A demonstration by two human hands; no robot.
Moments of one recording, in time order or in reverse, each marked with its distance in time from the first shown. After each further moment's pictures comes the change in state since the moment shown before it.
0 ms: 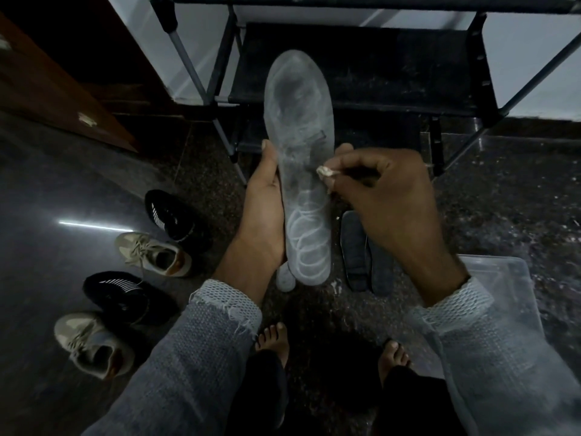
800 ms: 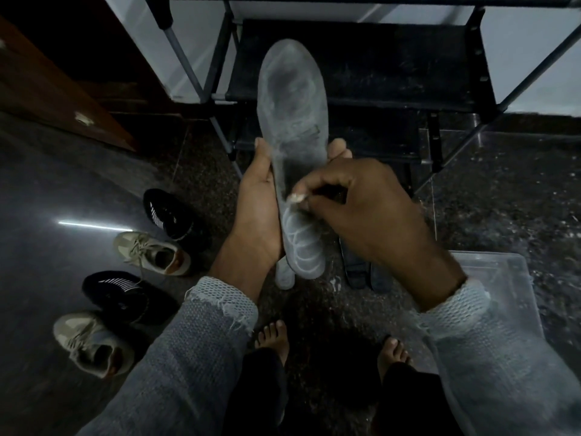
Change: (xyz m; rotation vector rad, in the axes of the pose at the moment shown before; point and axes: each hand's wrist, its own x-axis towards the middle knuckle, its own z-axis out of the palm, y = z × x) left_hand -0.002 0.003 0.008 -0.588 -0.313 -0.230; right_hand -0.007 -0.011 0.005 -0.203 -0.281 -0.146
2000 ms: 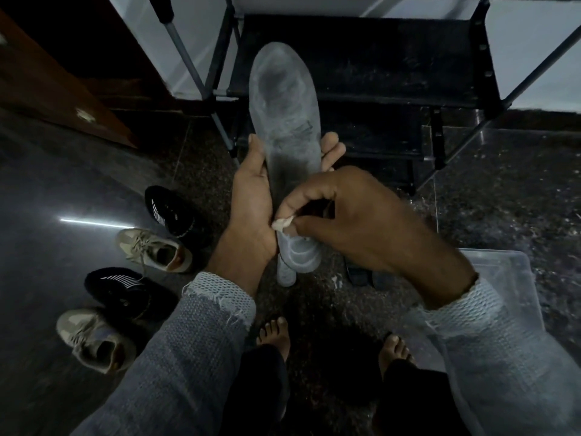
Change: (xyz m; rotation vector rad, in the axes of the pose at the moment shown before) left_hand 0.004 0.008 -0.007 0.025 0.022 0.055; right_hand -0.002 -0.009 -0.002 0.067 -0.318 -0.059
